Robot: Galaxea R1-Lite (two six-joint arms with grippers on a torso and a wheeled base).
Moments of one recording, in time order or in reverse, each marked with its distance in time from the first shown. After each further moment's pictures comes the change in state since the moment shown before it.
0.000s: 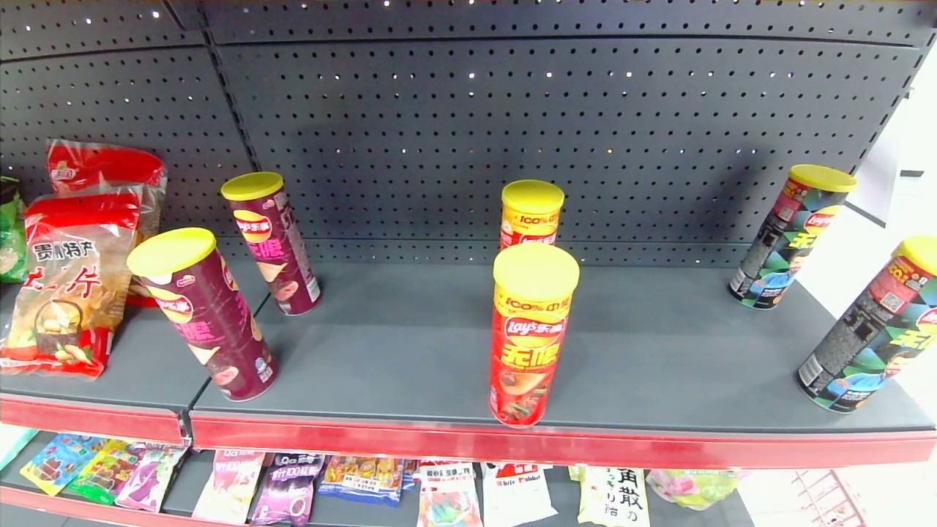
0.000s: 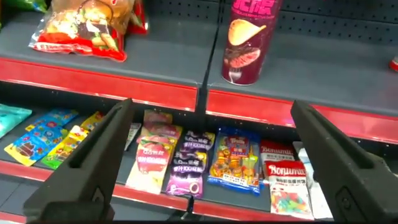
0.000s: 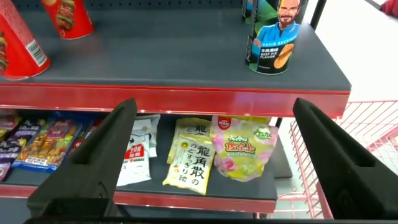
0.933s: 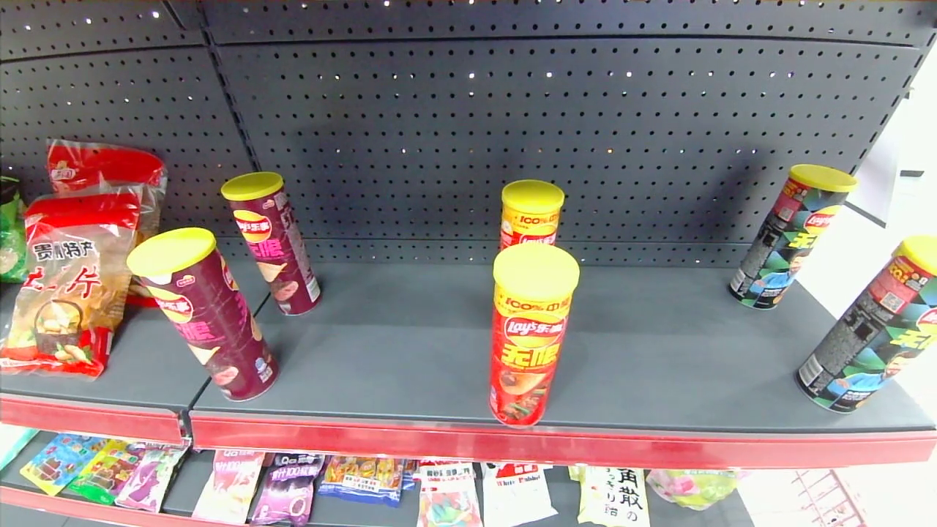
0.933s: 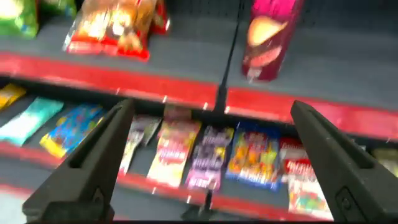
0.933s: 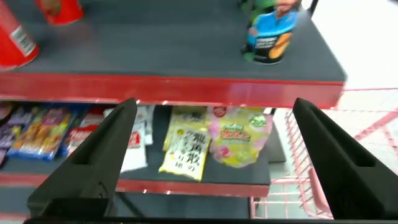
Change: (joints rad) left arm 0.000 0.004 -0.066 0.059 0.086 0.046; right arm 0.015 0.052 -0.045 0.048 -0.042 -0.027
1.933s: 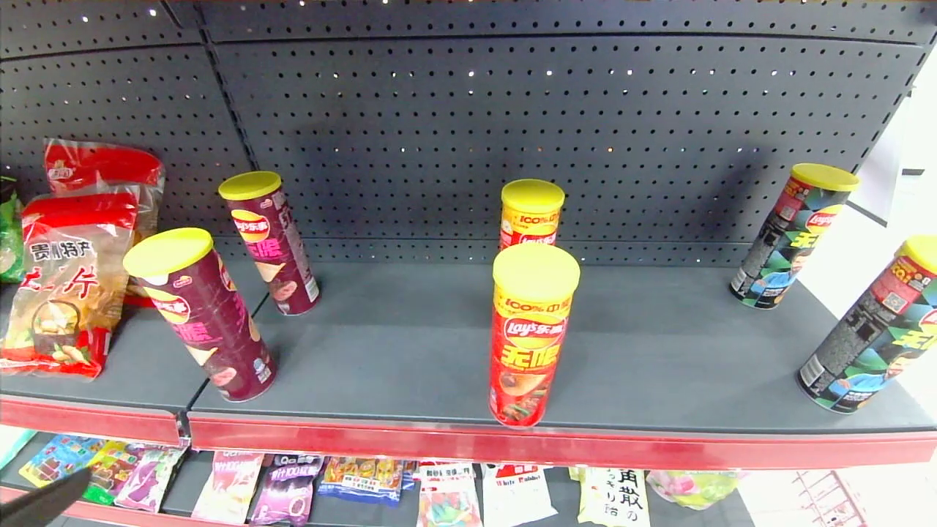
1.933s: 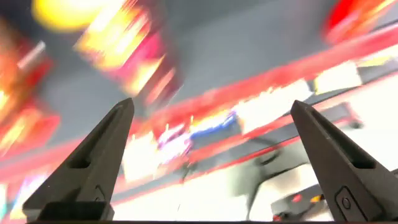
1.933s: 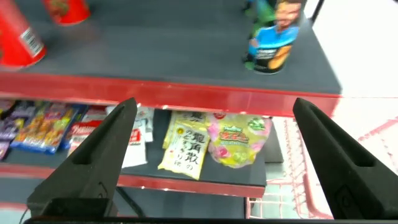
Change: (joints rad) left arm -0.589 0.704 -0.701 0.499 0.162 0.043; right arm 0.103 0.103 -0.112 0.060 -0.096 0.004
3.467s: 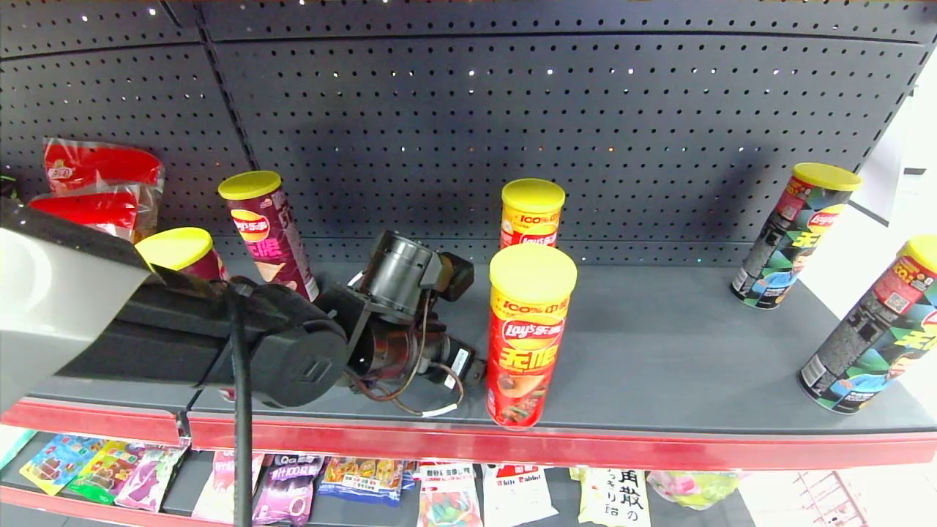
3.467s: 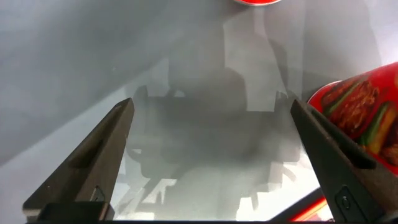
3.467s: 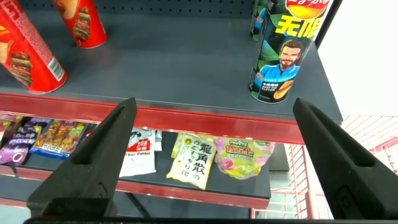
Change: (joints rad) left arm -0.101 1.269 -0.340 -0.699 -0.226 0.012; right arm 0.039 0.124 -0.135 0.000 0.033 0.002
